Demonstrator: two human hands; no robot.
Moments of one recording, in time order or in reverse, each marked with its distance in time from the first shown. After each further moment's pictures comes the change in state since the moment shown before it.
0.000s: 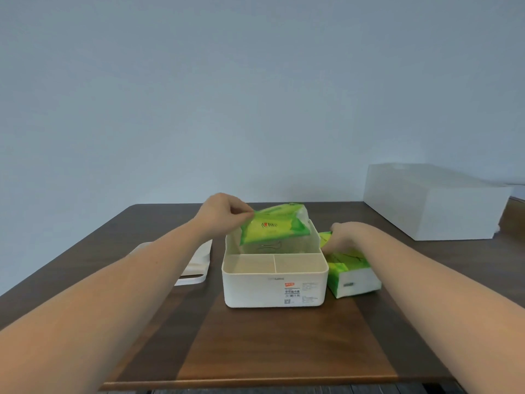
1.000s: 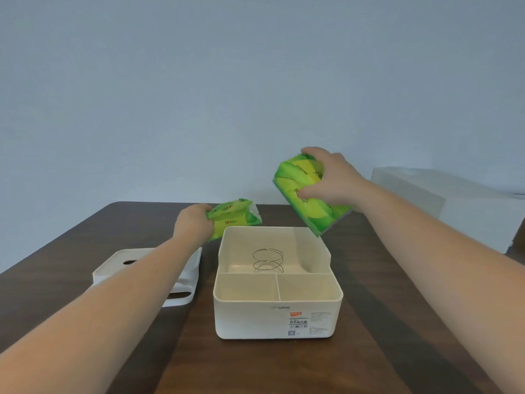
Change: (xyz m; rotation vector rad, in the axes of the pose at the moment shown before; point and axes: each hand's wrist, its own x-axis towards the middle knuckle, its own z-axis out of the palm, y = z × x) left_hand 0.065 -0.080 0.021 0.226 0.169 -0.264; right_hand 0.019 -0.040 -0.074 0.402 0.521 -0.458
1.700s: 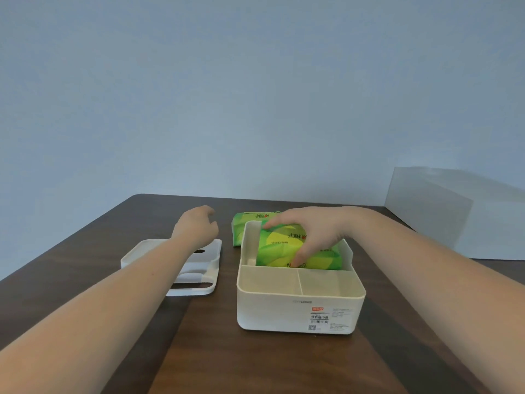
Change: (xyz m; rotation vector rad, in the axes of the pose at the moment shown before) left_hand -0.010 -0.040 -0.017 0.075 -0.055 -0.019; right_hand -0.027 -0.030 0.050 -0.327 -0.672 -0.418
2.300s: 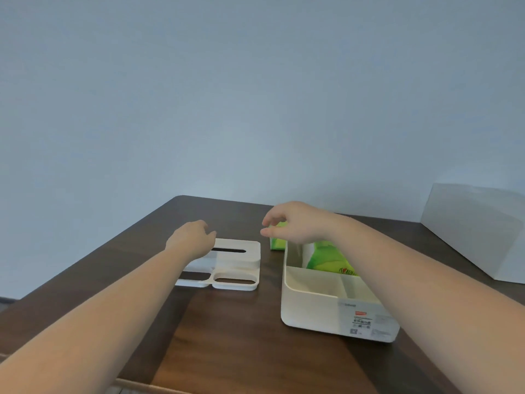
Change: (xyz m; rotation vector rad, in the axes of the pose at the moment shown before) left_hand -0.031 -0.071 -0.048 0.139 -0.042 -0.199; right_hand 0.053 -0.083 0.002 0.135 0.229 0.023
